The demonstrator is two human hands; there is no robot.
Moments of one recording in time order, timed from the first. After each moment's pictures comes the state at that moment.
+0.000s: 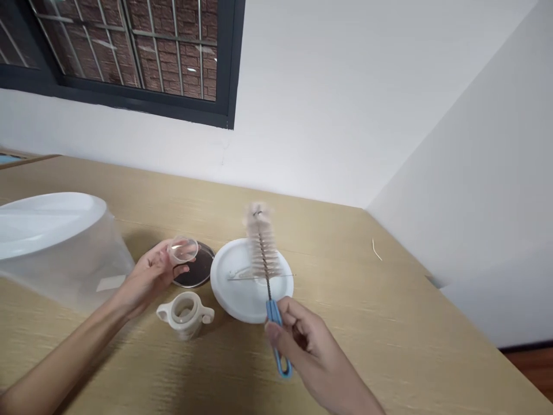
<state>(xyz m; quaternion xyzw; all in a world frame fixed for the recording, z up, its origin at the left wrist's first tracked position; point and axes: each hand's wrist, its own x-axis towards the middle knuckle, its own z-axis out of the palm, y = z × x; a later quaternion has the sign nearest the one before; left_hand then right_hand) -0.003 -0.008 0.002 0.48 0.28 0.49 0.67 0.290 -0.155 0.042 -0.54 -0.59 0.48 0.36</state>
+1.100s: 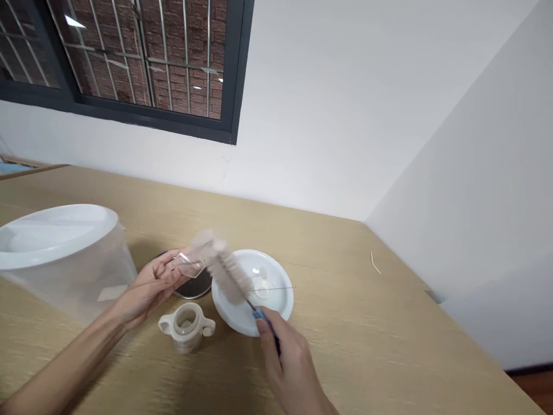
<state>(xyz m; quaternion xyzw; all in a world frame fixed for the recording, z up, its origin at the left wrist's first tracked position) -0.004 -0.013 0.015 0.43 0.27 0.48 0.72 0.264 -0.144 -0.005 -0.61 -0.66 0.13 0.42</state>
